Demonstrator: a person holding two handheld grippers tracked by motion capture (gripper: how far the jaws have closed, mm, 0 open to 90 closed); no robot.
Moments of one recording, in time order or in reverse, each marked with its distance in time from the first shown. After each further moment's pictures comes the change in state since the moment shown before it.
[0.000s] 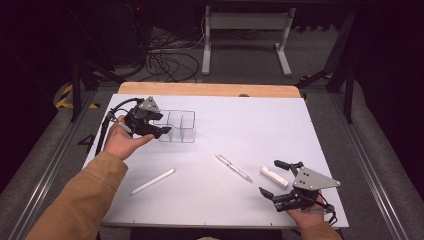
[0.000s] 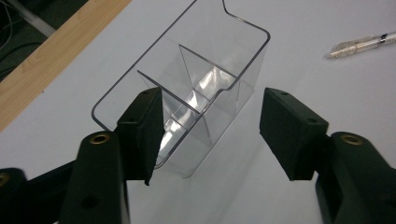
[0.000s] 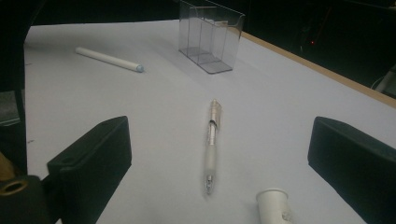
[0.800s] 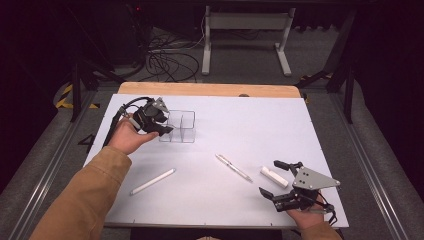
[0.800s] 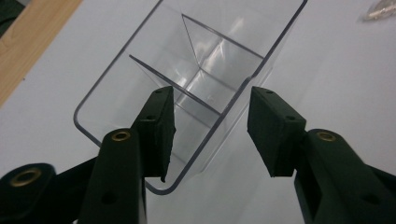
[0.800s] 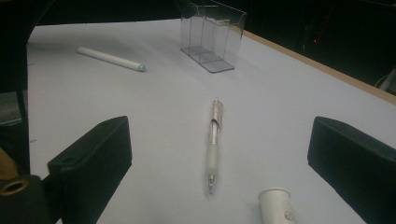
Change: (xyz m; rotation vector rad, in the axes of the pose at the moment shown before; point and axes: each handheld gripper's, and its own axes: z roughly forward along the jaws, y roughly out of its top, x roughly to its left) left arm 0.010 0.008 0.033 0.164 -0.024 0.049; right arm 0.000 -0.001 0.001 0.004 0.009 0.007
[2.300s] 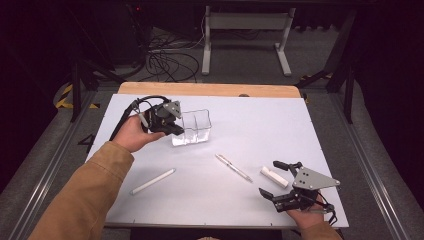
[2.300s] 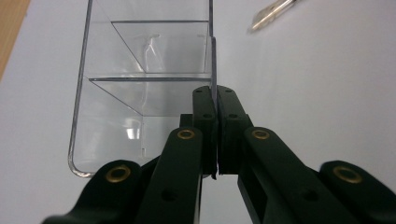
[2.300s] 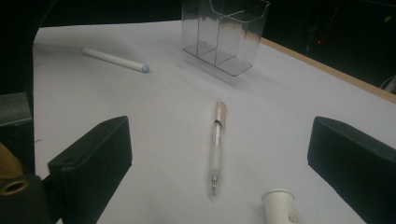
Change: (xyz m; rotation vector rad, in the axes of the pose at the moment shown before) left arm -0.031 0.042 -0.020 -0.023 -0.219 0.300; right arm 0.000 0.000 0.000 -0.006 0.018 -0.001
